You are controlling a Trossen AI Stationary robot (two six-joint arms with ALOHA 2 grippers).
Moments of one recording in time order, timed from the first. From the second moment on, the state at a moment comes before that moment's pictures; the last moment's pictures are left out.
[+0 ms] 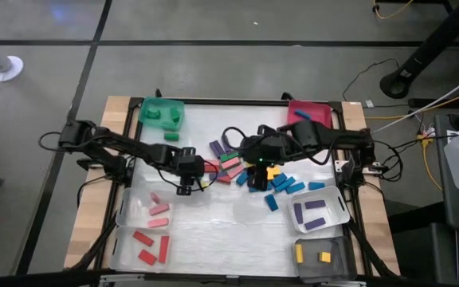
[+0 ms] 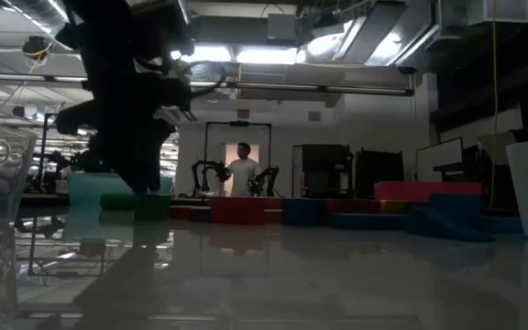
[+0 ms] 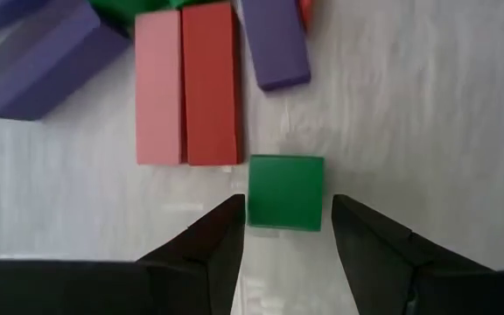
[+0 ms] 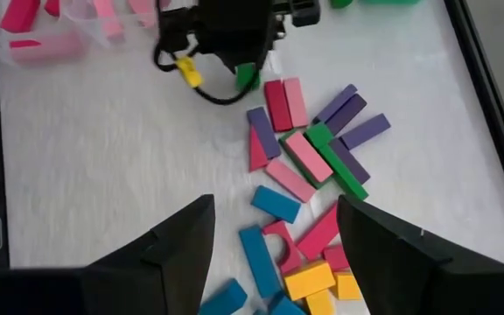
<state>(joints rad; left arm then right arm) -0.04 1.48 0.79 -0.52 -0.16 0.05 0.18 1.91 2.34 -1.48 0.19 0.31</state>
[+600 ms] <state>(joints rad) 0.04 1.58 0.79 -0.48 -0.05 0.07 0.16 1.91 2.34 -1.57 0.28 0.46</state>
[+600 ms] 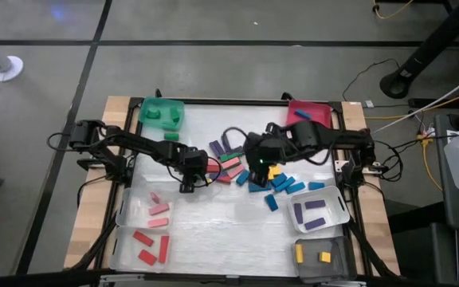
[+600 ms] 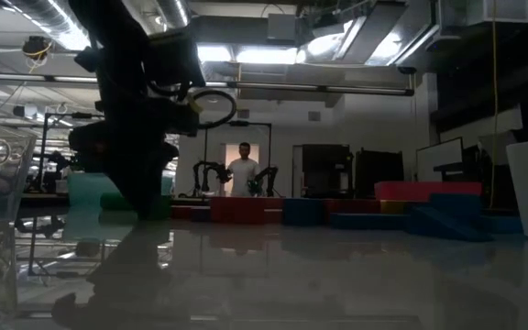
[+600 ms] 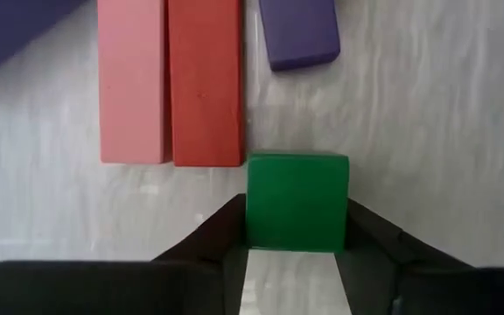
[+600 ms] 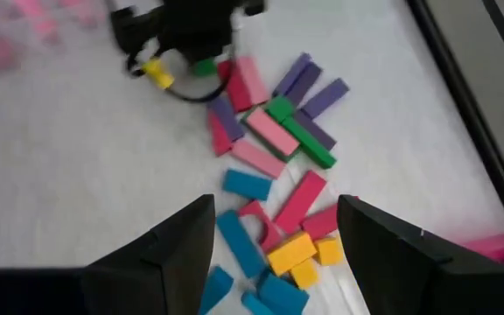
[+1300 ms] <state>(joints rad) 0.17 1.09 0.84 -0.62 -0.04 -0.15 -0.29 2.21 2.34 -1.35 0.20 0.47</state>
